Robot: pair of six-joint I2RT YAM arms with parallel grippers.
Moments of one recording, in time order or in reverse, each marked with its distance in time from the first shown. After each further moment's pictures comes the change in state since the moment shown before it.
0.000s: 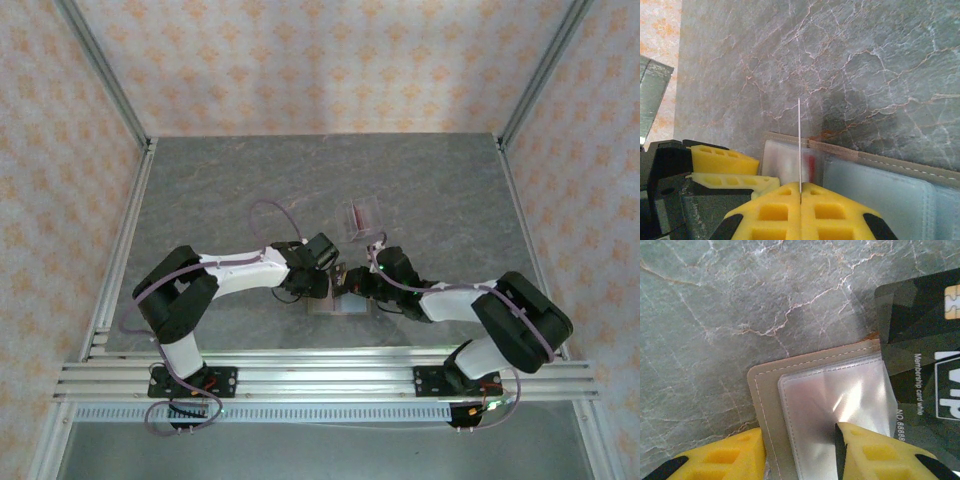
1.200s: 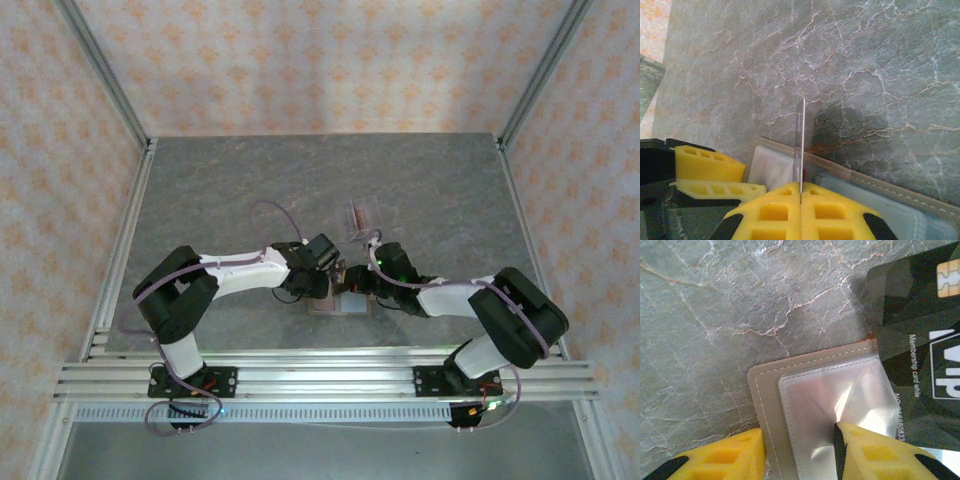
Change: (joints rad) left arm -0.006 0.000 0.000 -0.002 -0.008 -0.001; right arm -0.020 0.031 0.043 -0.050 -0.002 -0.138
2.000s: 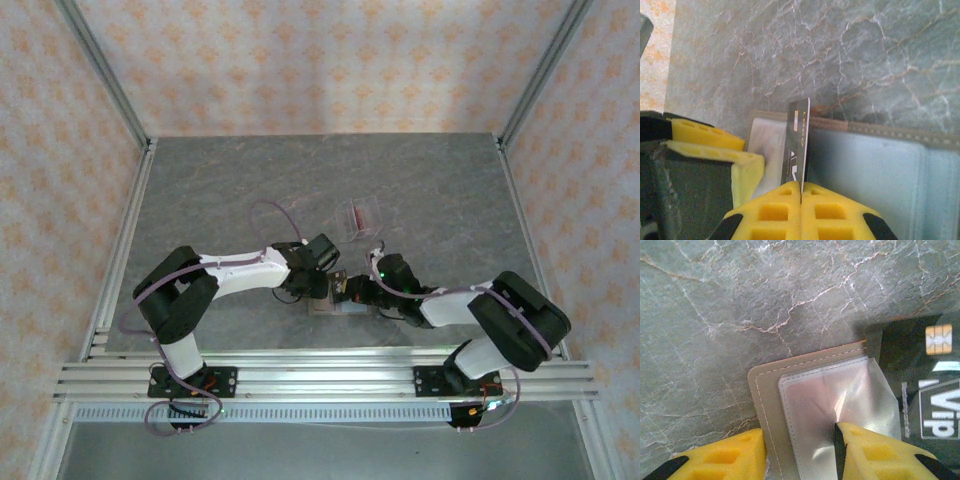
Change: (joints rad) left arm -0.001 0.000 0.002 -0.006 -0.001 -0.019; right arm 0.046 -0.032 -0.107 0.105 -0.002 0.081
